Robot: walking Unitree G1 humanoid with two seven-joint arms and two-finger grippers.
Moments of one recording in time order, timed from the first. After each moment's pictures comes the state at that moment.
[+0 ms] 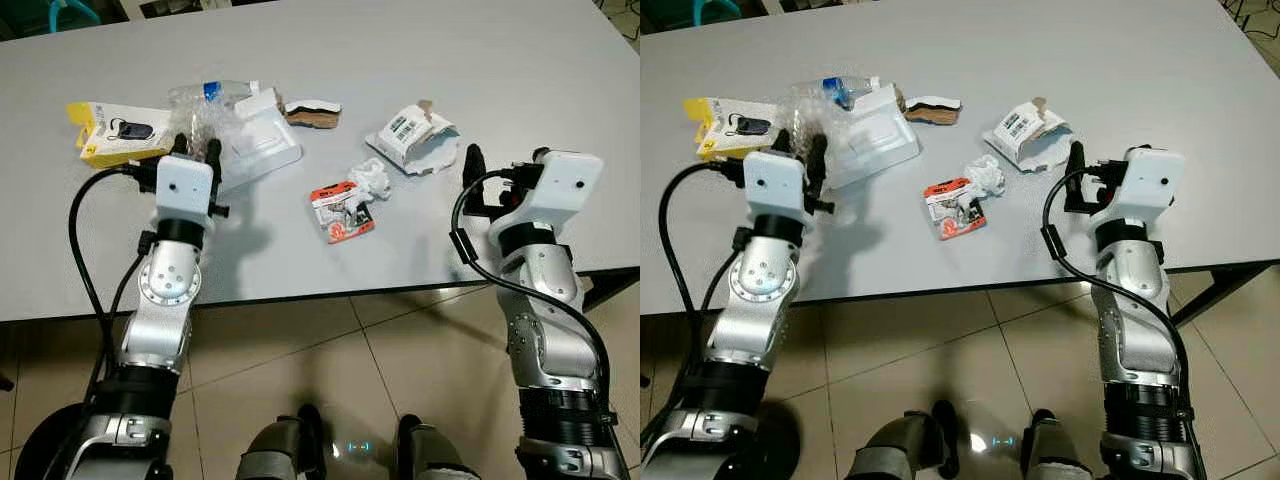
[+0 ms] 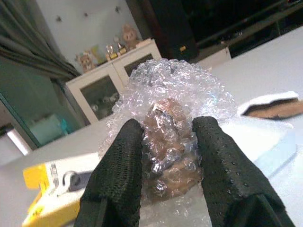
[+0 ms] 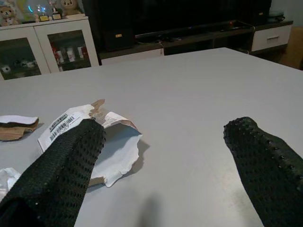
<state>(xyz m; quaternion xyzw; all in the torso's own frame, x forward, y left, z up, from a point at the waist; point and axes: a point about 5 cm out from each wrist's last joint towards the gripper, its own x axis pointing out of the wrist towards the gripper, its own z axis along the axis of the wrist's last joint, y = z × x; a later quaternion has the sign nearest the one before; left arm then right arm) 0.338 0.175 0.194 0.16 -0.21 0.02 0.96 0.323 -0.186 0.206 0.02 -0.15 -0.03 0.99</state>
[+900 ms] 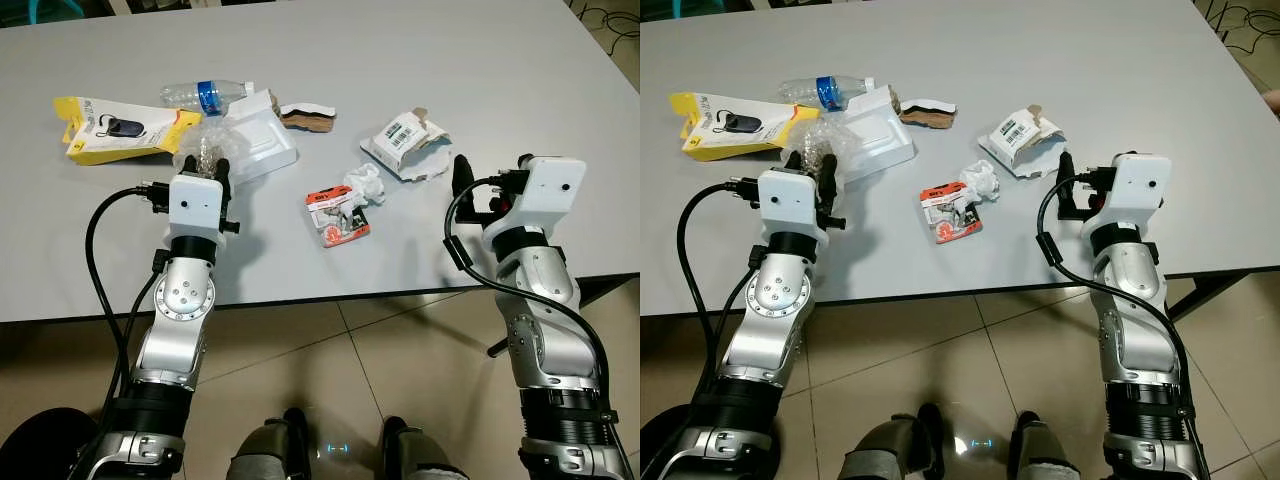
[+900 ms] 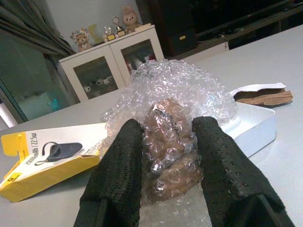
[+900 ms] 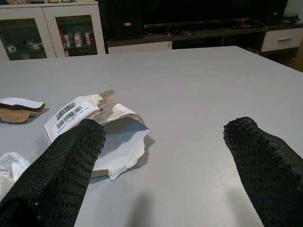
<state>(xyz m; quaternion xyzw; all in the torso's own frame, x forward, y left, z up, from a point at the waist) 0.331 0.164 0.179 0.14 -0.18 0.03 0.97 0.325 -0.185 0.199 0.01 -0.13 -0.01 0.99</state>
